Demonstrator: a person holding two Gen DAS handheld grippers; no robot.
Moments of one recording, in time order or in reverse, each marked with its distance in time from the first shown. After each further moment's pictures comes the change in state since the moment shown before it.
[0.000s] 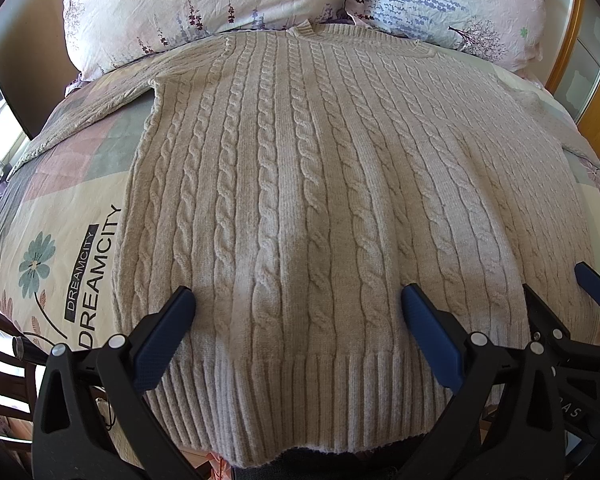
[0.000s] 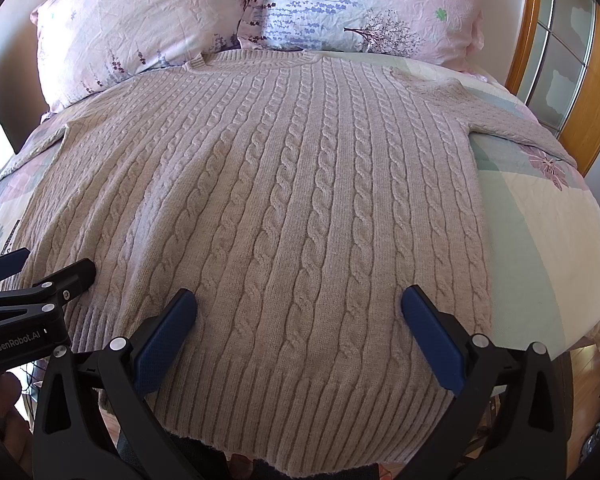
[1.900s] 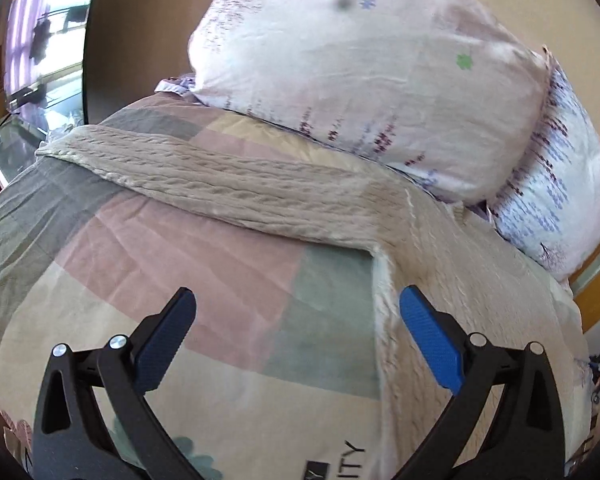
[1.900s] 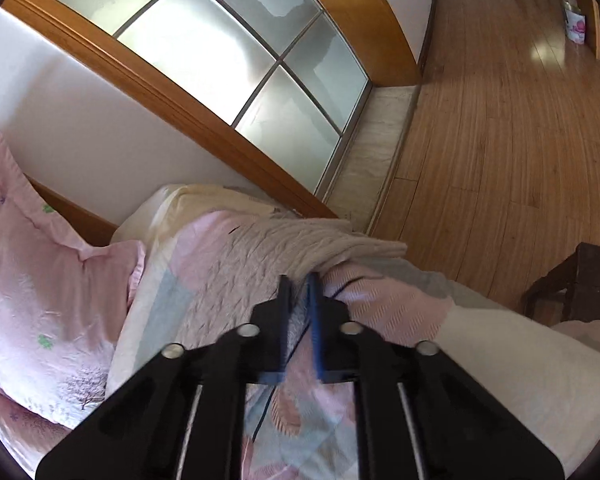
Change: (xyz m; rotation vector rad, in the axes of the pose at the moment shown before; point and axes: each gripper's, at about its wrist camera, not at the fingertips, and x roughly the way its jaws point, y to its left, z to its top) left arm 0.019 0.227 0.087 -0.444 -0.315 -0.080; right arm 0.081 -0.478 0.106 1.088 -0.217 -0.081
